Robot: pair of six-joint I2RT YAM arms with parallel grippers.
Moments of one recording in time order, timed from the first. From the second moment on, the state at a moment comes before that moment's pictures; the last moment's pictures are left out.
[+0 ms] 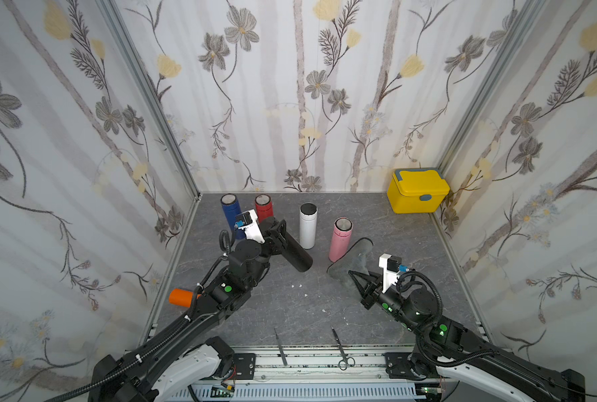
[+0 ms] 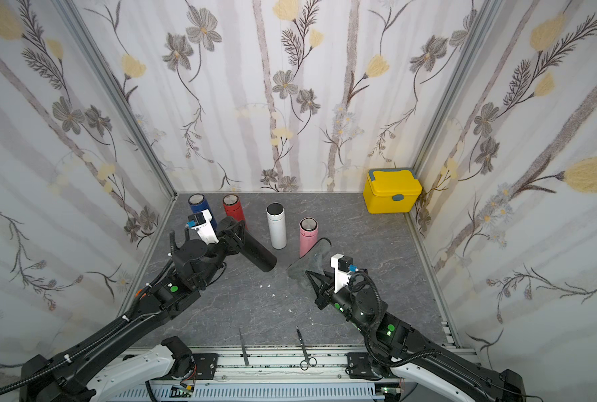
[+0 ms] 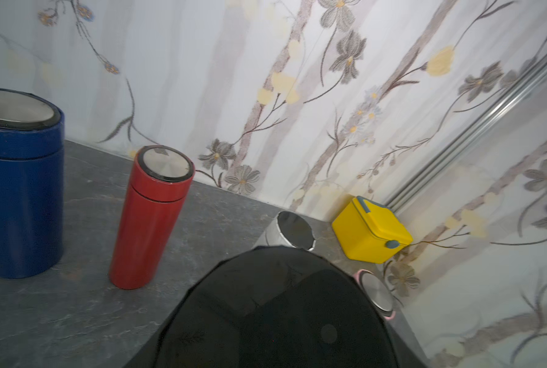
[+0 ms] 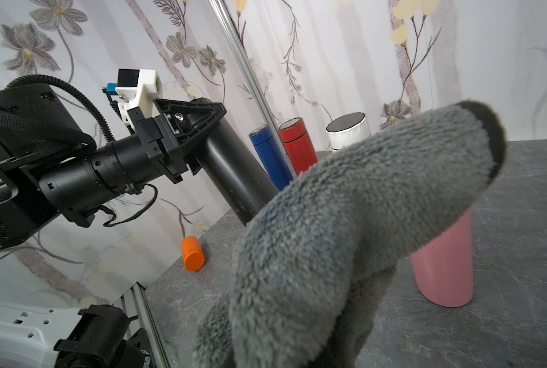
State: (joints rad) left arm -0.65 0.99 0.75 0.11 -0.39 -0.57; right arm 0.99 0.54 0.35 0.18 0.19 0.45
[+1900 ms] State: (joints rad) left arm -0.64 1.38 1.17 0.09 -0.46 -0.35; right arm 0.88 0.62 0.42 0.05 0.23 0.47
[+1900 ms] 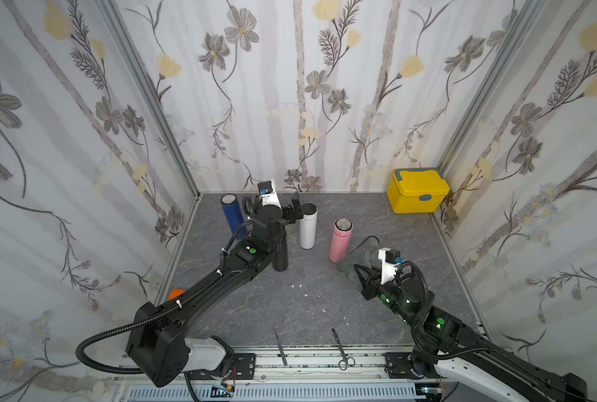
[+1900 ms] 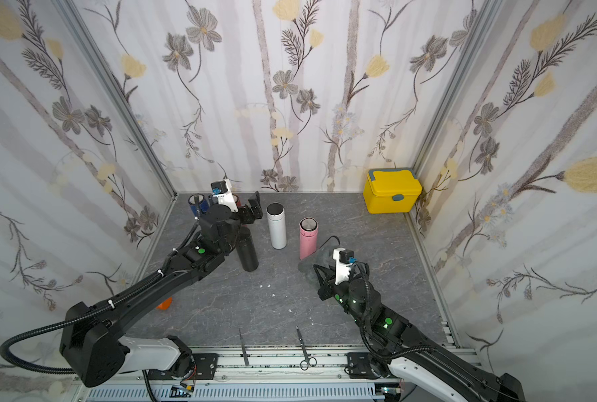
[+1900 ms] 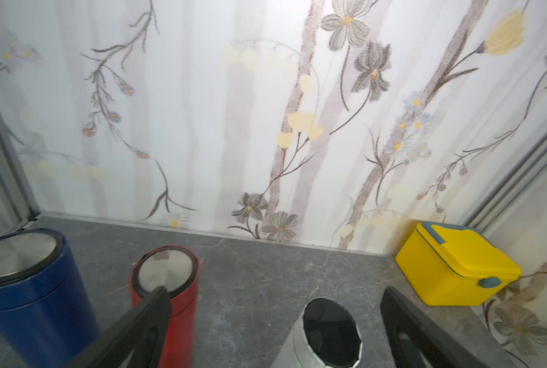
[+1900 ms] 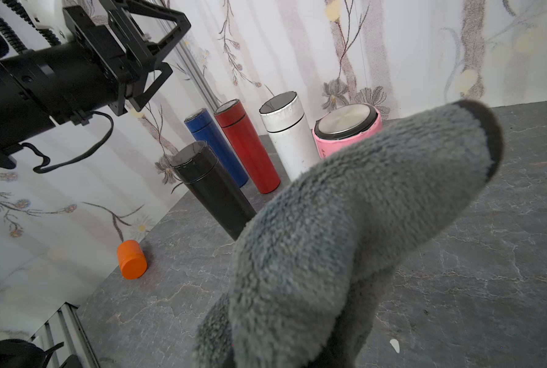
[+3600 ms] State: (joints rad) left arm -0.68 1.95 1.63 -0.41 -0.38 -0.43; right arm 0.78 0.62 0.49 -0.11 0.18 0.53
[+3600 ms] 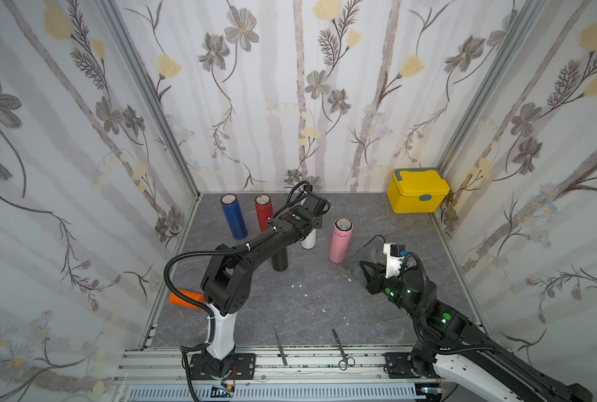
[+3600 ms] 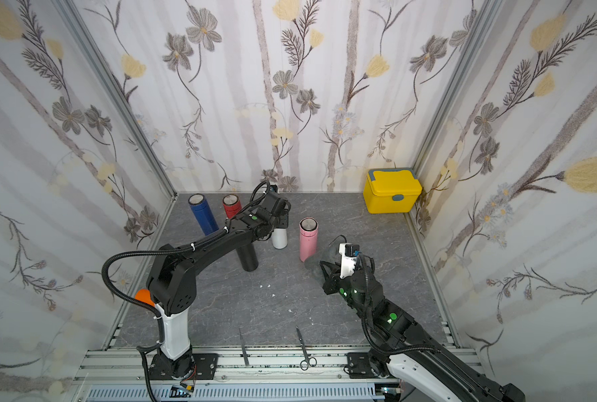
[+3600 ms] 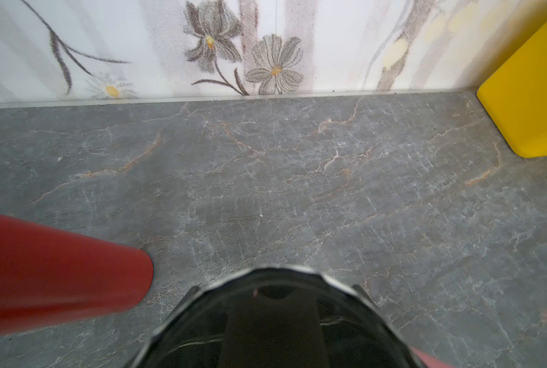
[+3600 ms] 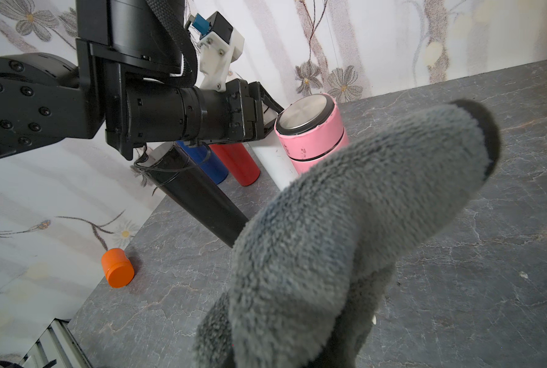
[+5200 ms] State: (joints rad) left arm -0.88 0.95 1.04 -0.44 -0.11 -0.64; right arm 1.10 0.96 0.56 0.26 0.06 0.62
